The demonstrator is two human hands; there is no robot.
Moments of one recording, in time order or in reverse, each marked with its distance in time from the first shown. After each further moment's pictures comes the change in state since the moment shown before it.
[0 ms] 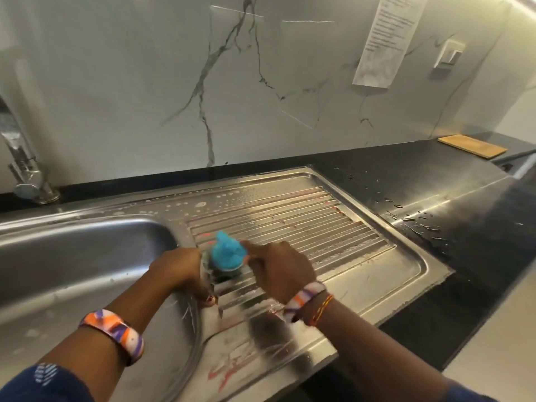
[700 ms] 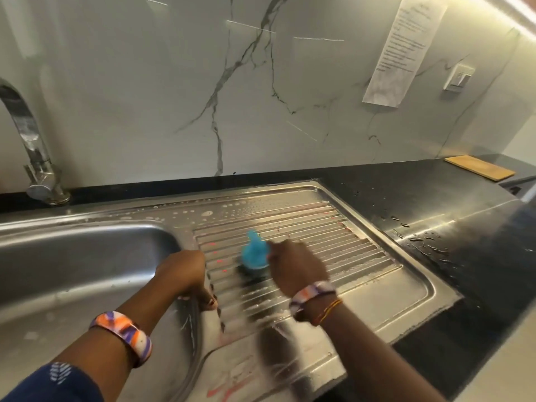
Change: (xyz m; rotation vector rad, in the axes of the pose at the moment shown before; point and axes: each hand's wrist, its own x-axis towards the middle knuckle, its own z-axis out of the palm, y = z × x) left_hand 0.004 -0.003 -0.004 -0.072 0.010 -0.042; right_hand 0.020 0.012 -0.007 -0.011 -0.003 0.207
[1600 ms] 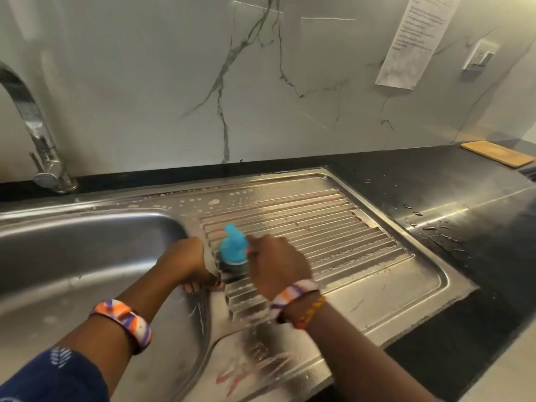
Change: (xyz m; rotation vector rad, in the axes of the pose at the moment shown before) left_hand 0.005 -0.012 0.005 -0.359 -0.062 -0.041; right_hand -0.010 -0.037 0.006 0.031 -0.014 -0.083
